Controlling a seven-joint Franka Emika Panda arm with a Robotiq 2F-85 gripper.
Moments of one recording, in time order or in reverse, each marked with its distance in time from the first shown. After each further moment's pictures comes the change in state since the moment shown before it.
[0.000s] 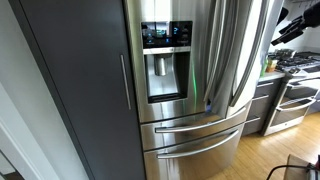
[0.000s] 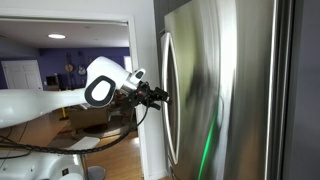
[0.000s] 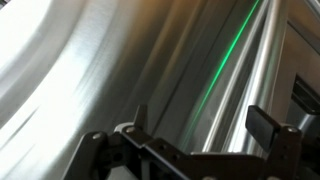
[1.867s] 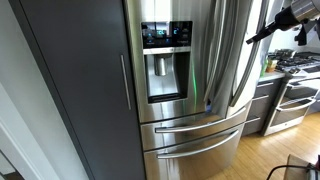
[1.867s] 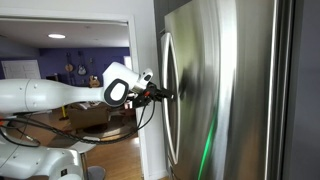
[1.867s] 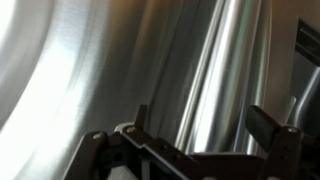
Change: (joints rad) arm -0.044 0.201 0.138 0.010 0.146 0.240 0.193
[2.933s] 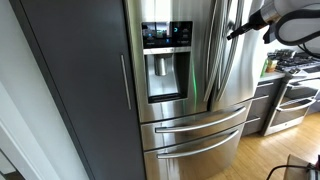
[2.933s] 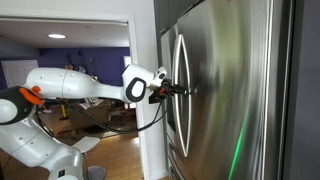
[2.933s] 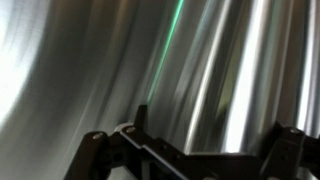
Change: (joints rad) arm -0.098 0.296 0.097 0.167 0.001 0.199 0.152
